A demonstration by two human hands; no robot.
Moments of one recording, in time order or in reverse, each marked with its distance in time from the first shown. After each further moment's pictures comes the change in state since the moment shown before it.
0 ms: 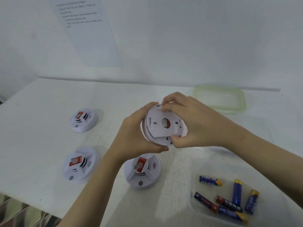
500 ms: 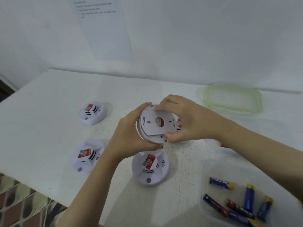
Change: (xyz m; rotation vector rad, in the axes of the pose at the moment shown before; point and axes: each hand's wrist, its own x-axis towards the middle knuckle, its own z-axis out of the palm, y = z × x) left_hand -0.018 -0.020 -0.017 -0.033 0.073 -0.137; right_hand 0.035 -0.004 0.023 0.214 -0.118 -0.037
